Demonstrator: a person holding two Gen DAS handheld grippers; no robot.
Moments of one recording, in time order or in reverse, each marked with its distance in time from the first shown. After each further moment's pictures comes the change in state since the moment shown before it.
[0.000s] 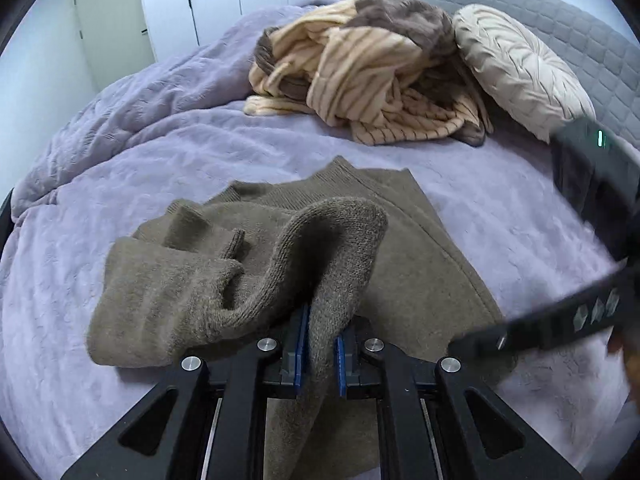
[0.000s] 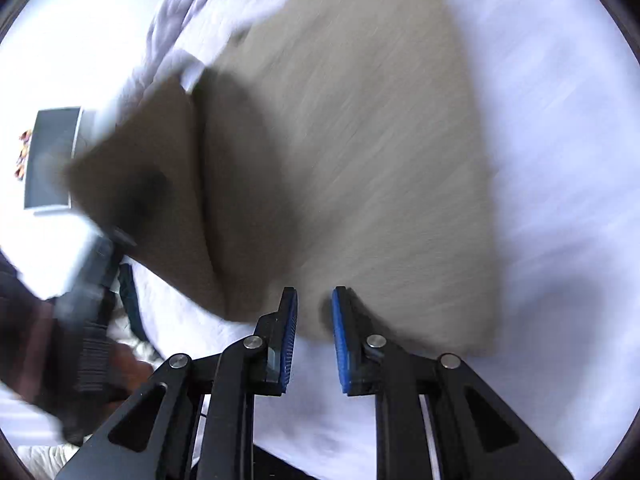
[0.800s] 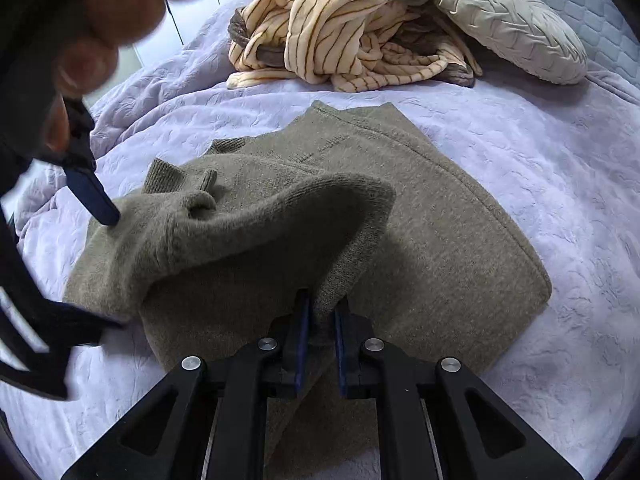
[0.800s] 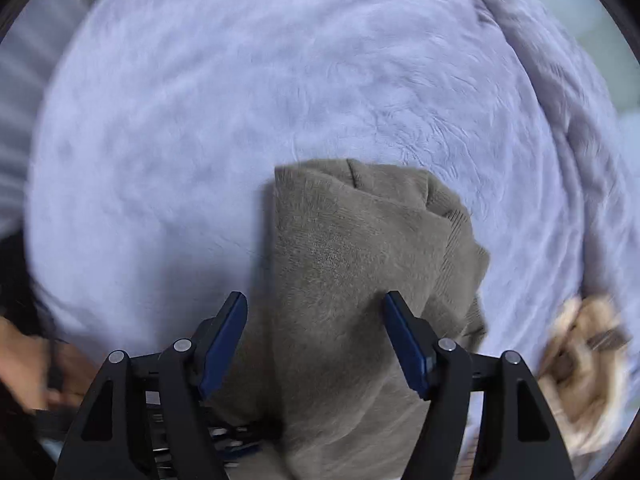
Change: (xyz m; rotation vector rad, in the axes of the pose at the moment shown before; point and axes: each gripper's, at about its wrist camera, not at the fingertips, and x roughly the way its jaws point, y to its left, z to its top) left arm 0.013 -0.029 -0.052 0.114 0.029 0.062; right arm 0.159 0.277 0.009 -1.581 0.367 -0.706
